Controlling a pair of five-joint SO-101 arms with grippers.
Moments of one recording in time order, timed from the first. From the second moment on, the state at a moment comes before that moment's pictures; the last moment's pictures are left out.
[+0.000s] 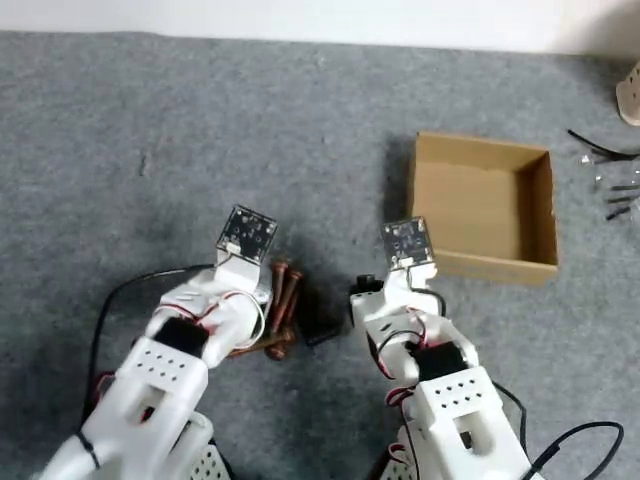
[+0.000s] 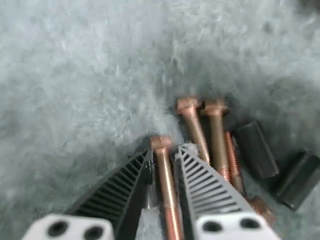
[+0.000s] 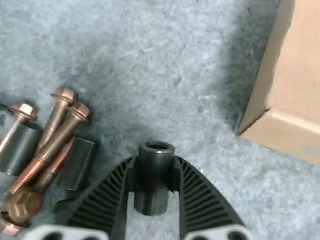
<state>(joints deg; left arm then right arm) 13.8 -48.1 75.9 33.9 1.1 -22.5 -59.7 81.1 31.3 -2.0</state>
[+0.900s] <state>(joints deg) 12.3 -13.4 49.9 47.7 1.0 -22.5 -59.7 82.3 30.0 -1.9</state>
